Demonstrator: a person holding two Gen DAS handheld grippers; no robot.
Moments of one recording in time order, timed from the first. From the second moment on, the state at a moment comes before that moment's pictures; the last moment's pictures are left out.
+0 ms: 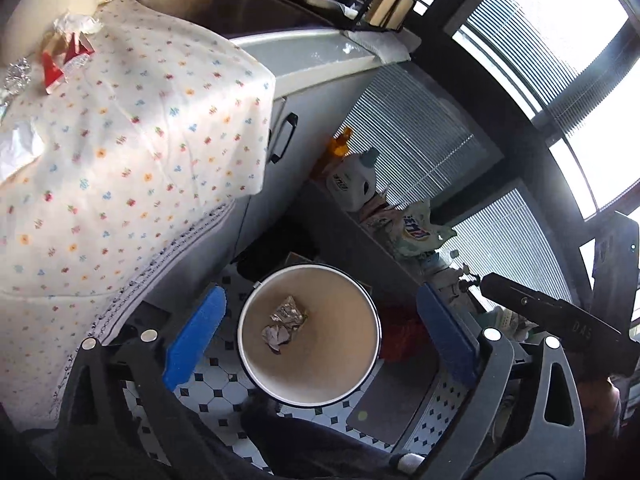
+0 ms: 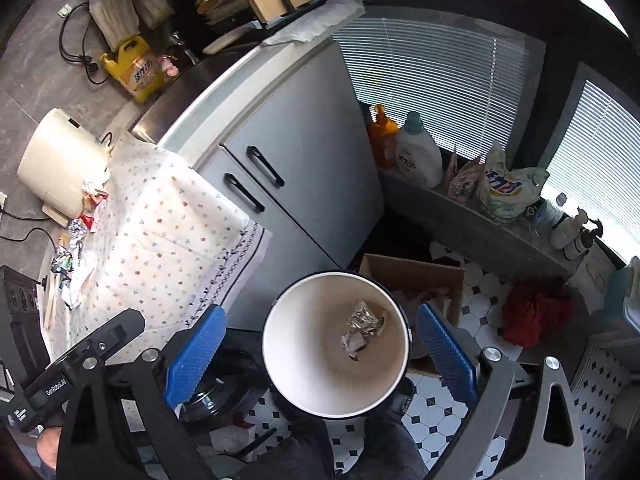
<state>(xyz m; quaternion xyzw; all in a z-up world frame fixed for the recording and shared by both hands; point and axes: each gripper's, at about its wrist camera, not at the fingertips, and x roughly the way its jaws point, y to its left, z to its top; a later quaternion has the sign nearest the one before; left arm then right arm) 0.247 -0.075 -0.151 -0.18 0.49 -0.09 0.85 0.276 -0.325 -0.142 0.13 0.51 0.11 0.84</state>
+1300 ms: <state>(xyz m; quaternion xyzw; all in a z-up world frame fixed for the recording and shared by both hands) 0.220 0.263 -0.093 -0.22 0.36 0.07 0.90 0.289 0.006 -0.103 0.04 0.48 0.27 0.83</state>
